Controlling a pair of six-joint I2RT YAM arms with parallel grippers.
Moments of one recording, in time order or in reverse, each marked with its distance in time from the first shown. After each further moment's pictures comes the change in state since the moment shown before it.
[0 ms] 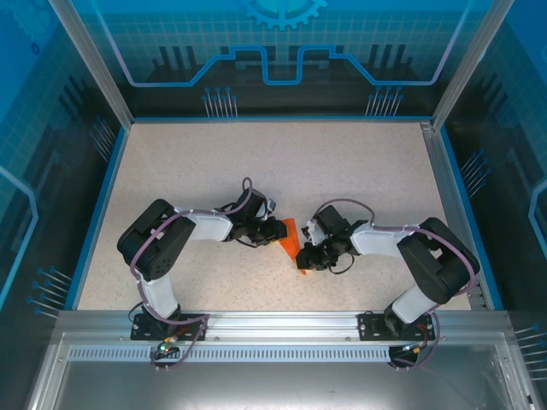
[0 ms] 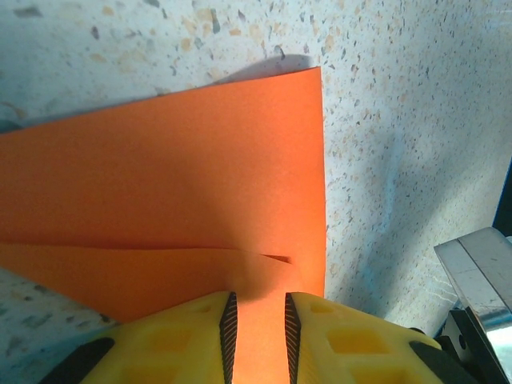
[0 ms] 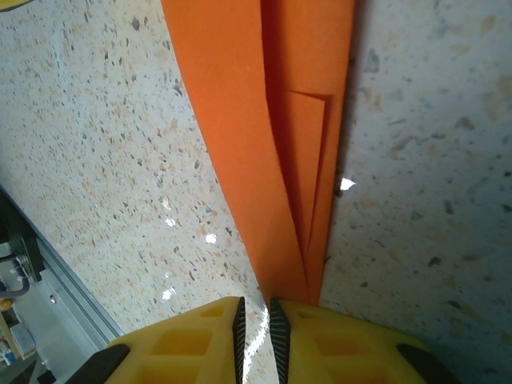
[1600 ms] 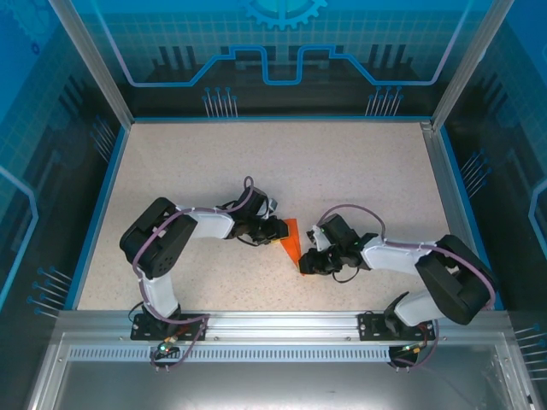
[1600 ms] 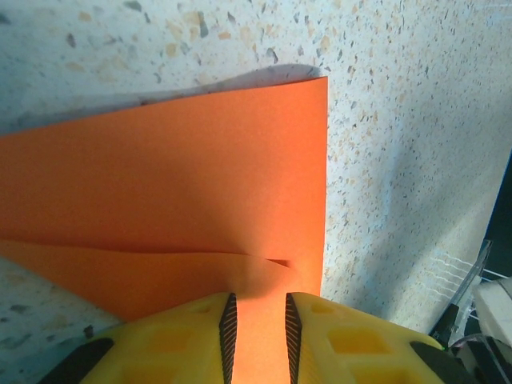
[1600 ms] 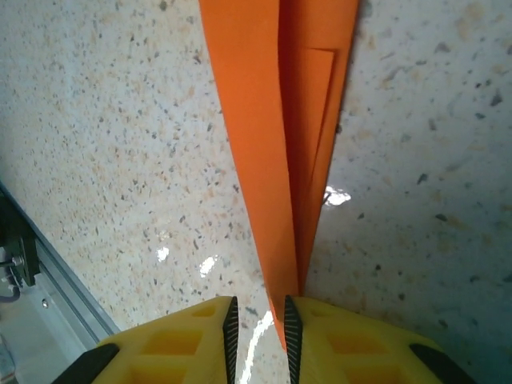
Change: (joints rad) left arm 0.004 0.021 0.034 -0.030 0.020 0.004; right arm 0.044 -0.182 -0.134 0.099 0.076 0.069
